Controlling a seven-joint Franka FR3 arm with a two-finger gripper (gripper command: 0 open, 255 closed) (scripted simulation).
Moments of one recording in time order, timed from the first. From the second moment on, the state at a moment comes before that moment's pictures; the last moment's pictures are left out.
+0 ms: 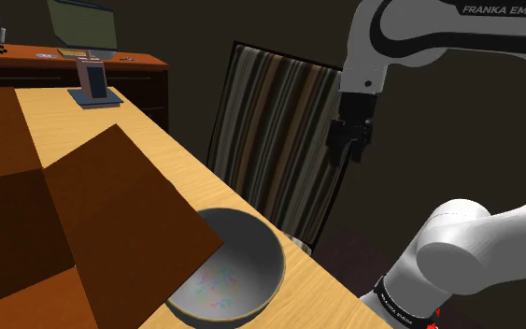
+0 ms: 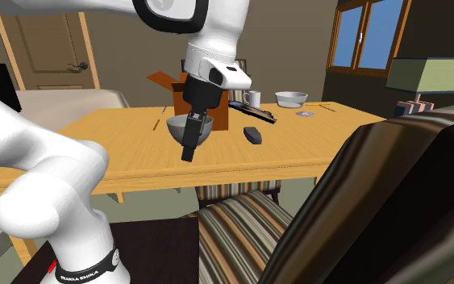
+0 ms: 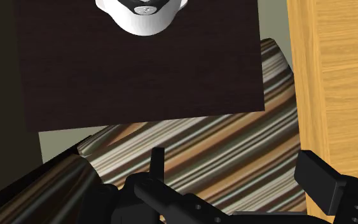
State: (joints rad) arm 0.02 -0.75 0.00 -2.45 0.12 1.45 0.12
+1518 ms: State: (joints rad) arm -0.08 -0.45 0.65 -2.27 0.39 1.84 1.15
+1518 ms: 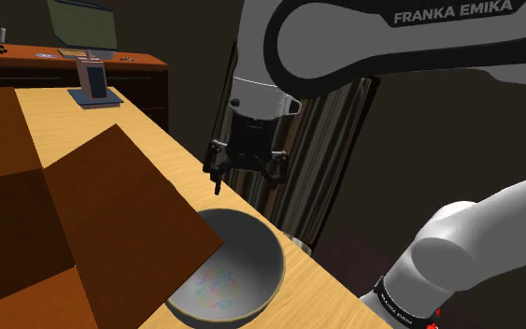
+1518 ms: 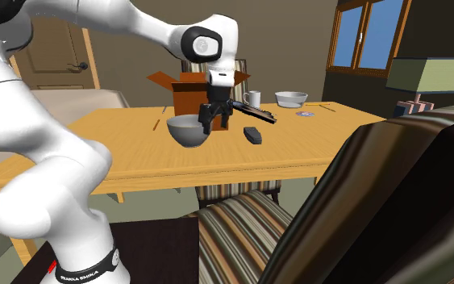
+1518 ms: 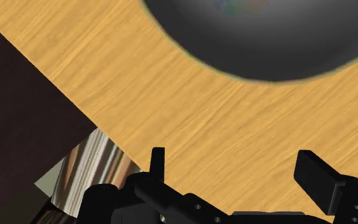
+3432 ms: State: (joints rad) arm 0.05 0.48 0.81 -1.64 -0.39 1.94 2.24
